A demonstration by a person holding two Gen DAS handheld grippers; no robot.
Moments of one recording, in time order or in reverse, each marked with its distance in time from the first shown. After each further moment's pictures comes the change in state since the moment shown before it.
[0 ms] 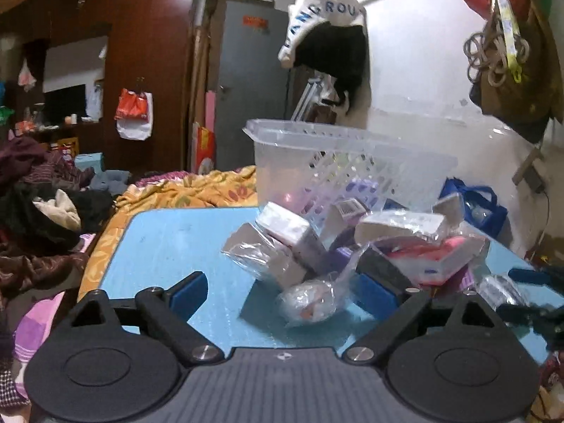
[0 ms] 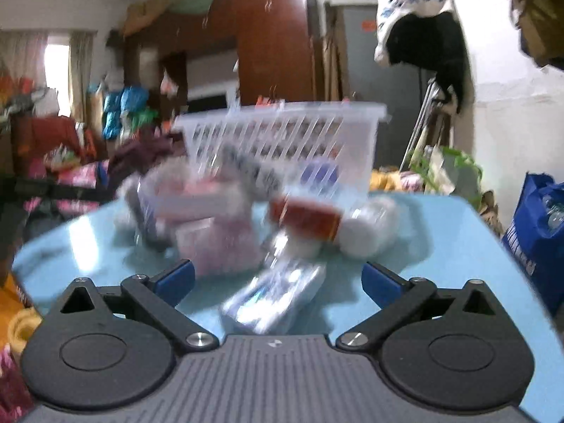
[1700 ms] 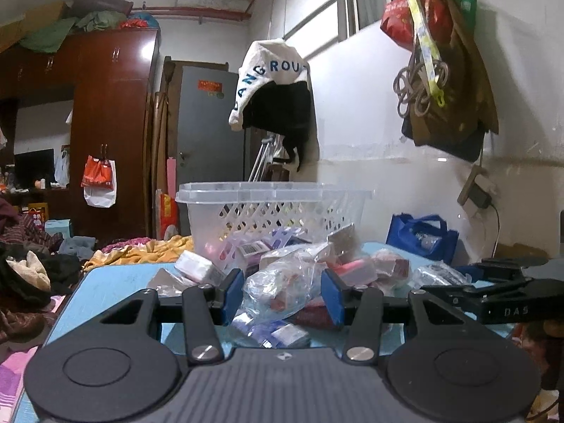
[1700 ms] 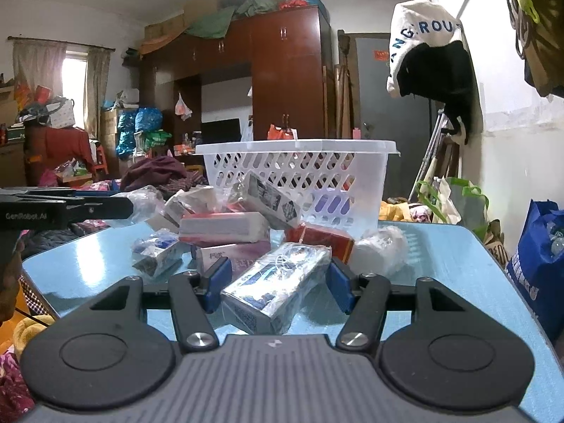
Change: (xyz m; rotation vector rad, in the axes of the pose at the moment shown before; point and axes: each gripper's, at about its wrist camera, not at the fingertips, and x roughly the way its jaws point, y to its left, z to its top) left arm -0.050 -0.064 -0.029 0.087 -0.258 -0.105; right arm -0.019 0.002 0.002 -0.022 -0.129 0.043
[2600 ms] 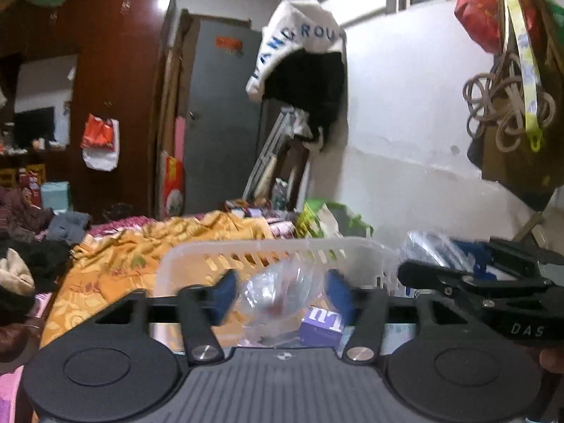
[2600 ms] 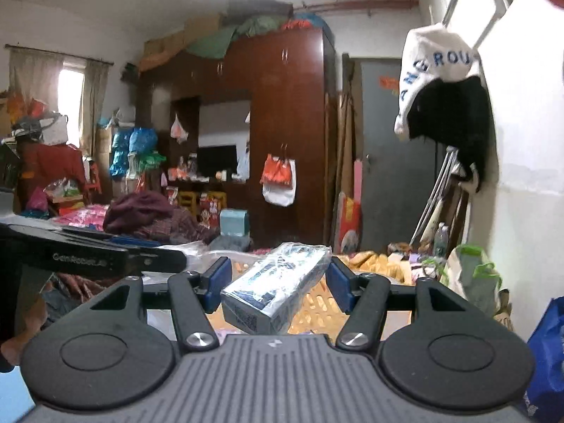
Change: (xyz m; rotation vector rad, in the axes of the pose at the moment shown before) left arm 0.186 0.049 0.141 -0.104 0.175 0.020; right arm 0.137 -0.039 0.154 -0.048 -0.032 -0.002
